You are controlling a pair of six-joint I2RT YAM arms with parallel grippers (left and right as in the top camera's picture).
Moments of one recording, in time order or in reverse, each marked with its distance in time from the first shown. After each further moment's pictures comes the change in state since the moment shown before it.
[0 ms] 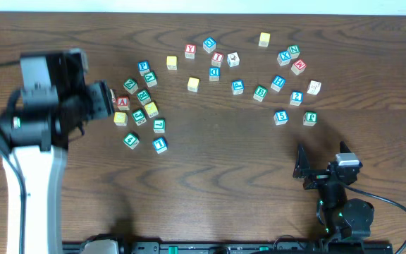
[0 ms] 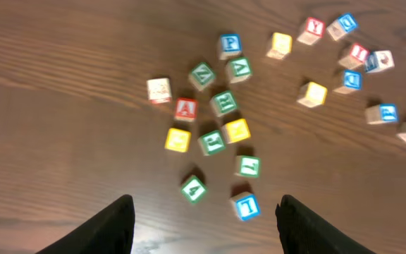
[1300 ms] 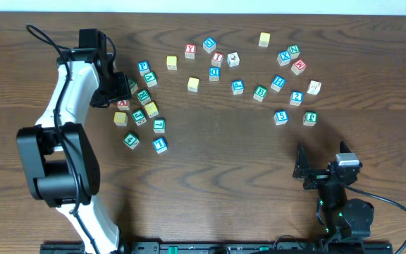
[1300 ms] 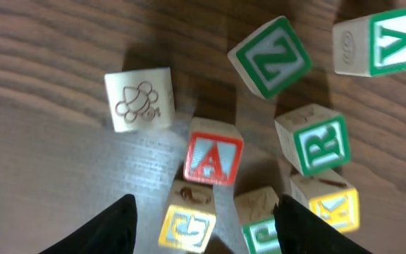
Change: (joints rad) left arm 0.000 0.663 0.048 0.198 -0.062 -0.037; right arm 0.000 0.000 0.000 0.000 0.000 0.000
